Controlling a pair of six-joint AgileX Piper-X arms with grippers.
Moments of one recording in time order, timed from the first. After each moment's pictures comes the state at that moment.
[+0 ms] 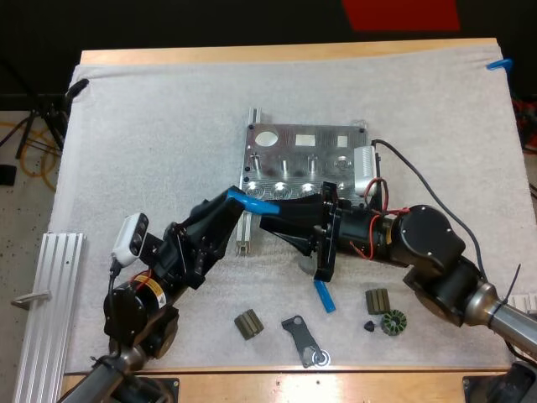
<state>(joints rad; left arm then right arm) -0.48 0.90 -0.26 -1.29 0.35 -2.89 0.83 1.17 -0.74 -0.55 -0.51 -1.28</state>
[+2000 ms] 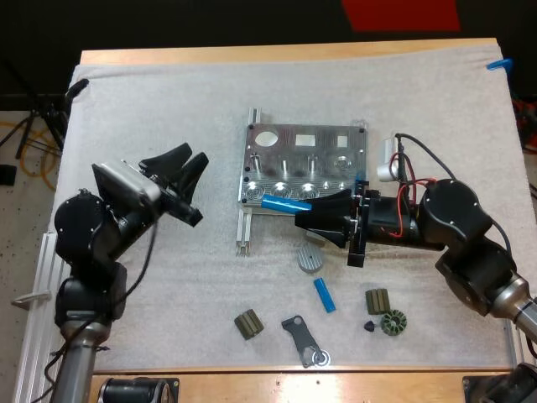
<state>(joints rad) -0.02 0.83 -0.60 -0.10 0.67 -1.99 0.65 1.09 -0.74 -0.24 -0.75 -1.34</state>
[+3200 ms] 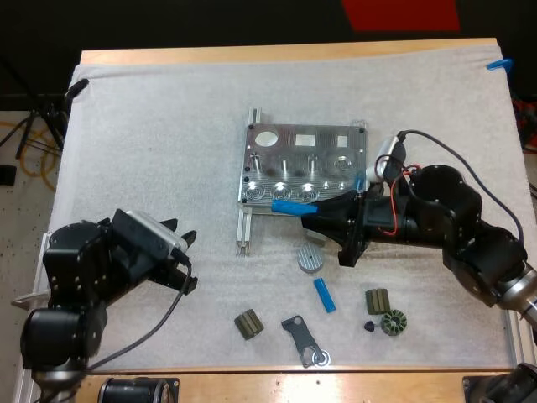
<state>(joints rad) -0.04 0.63 -0.77 0.91 0.48 -1.46 0.65 1.09 -0.89 0.28 -0.61 -1.64</state>
